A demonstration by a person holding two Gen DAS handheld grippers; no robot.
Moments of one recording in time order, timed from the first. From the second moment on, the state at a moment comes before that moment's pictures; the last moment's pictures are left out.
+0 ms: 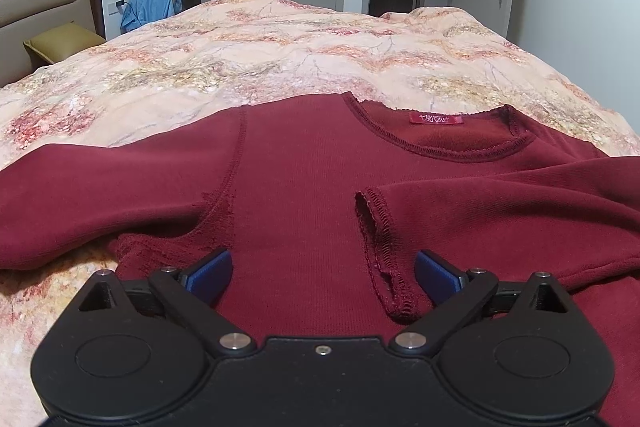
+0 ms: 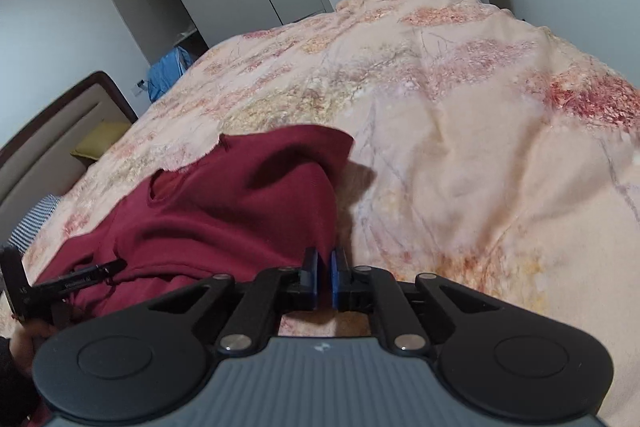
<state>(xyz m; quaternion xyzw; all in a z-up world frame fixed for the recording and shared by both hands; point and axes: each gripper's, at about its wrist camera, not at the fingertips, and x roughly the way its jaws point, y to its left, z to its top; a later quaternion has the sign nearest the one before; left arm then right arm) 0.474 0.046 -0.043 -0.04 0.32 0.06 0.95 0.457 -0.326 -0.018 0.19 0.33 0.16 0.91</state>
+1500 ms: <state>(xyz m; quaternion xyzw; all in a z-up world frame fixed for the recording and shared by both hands) 0.472 0.047 -0.049 -0.04 0.31 0.05 0.95 0.601 -0.317 0.048 0.07 0.23 0.14 0.96</state>
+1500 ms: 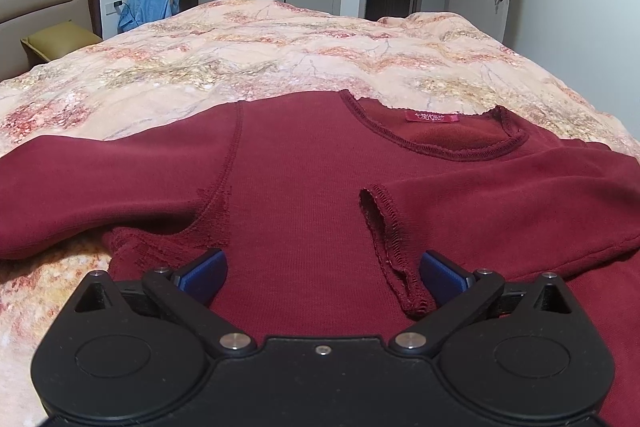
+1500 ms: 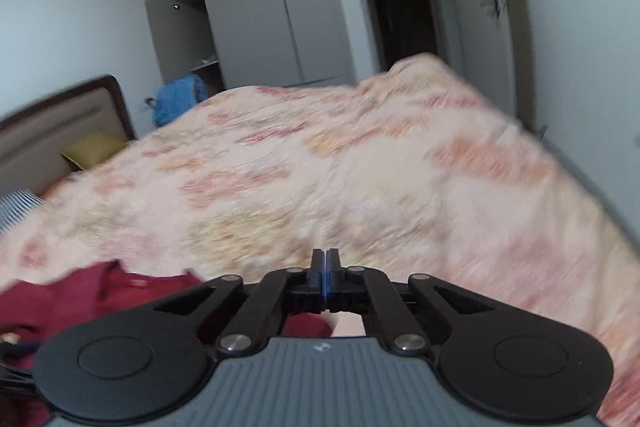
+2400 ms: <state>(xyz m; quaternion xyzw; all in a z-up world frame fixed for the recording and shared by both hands) 0.452 -0.003 -0.003 0.03 0.22 0.00 0.97 0.514 -0.348 -0.001 0.18 0.35 0.21 0.90</state>
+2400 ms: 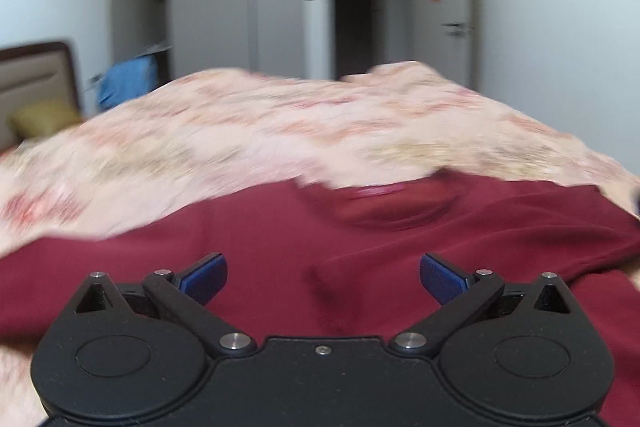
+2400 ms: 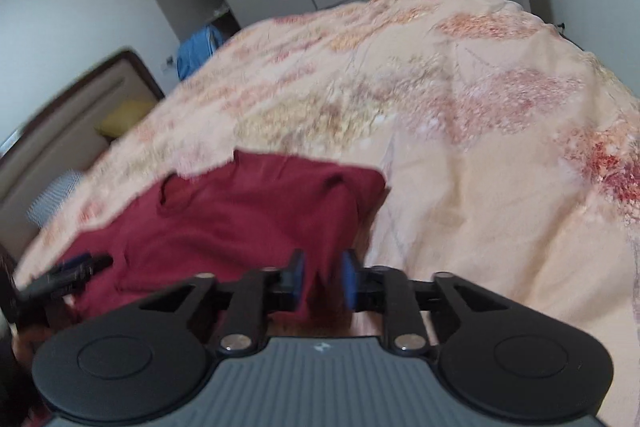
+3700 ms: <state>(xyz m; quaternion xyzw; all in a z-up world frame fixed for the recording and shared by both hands) 0.538 -0.214 -0.054 0.05 0.29 -0.20 0.93 0.616 -0.350 -0.009 0.22 0.29 0.20 0.91</state>
